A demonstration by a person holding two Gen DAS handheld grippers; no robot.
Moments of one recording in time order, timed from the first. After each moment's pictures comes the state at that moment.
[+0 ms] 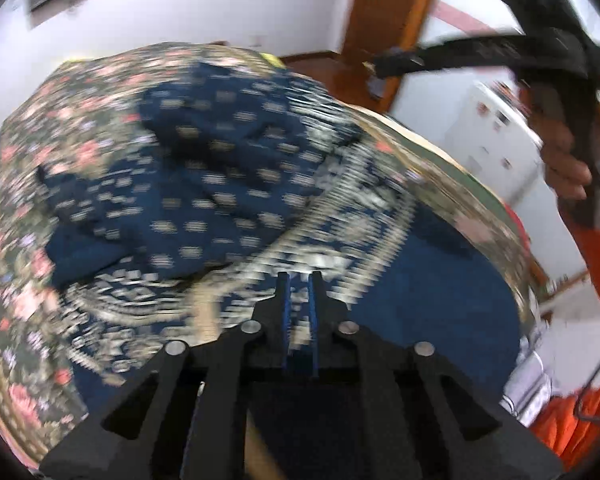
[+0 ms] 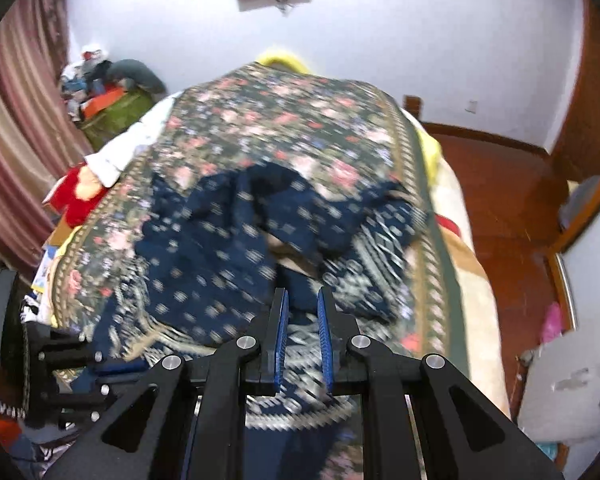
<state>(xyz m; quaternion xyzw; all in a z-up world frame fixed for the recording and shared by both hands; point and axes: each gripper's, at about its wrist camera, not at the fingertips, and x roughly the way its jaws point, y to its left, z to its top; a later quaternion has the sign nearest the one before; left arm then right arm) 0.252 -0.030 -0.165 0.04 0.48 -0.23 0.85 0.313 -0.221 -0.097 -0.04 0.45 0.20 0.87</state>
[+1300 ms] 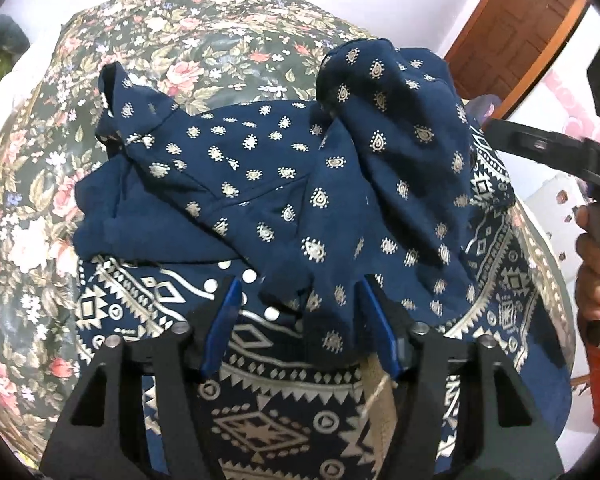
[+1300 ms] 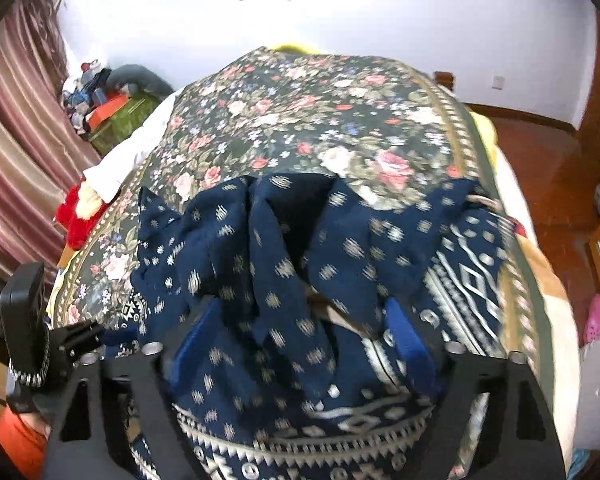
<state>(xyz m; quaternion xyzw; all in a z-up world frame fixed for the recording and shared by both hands) 0.343 0.050 -0.232 -0.08 0.52 -0.11 0.84 0.393 -0.168 -0.173 0.01 0.48 0.23 0.85</state>
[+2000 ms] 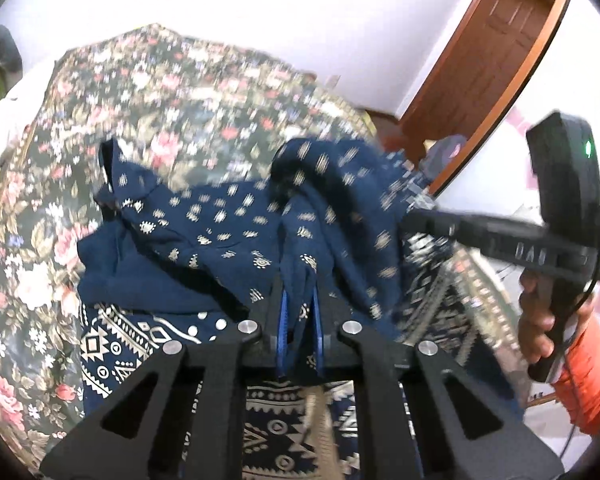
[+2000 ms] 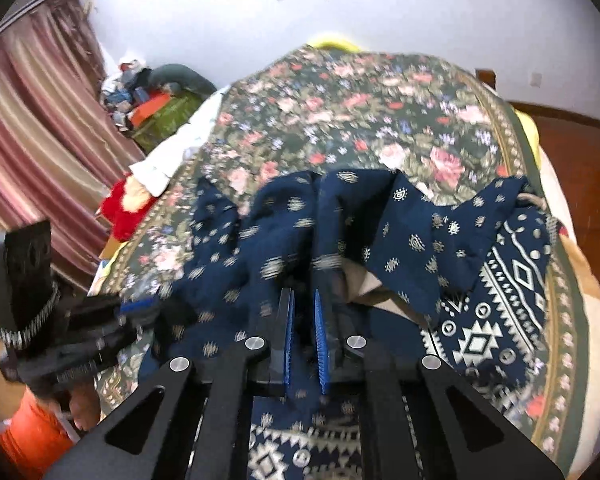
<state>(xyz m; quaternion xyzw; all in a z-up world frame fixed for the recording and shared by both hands) 0.327 0.051 -0.162 -0.11 0.44 -0.16 0.88 0.364 -0.166 -0.152 0.04 0.47 0.31 0.83</state>
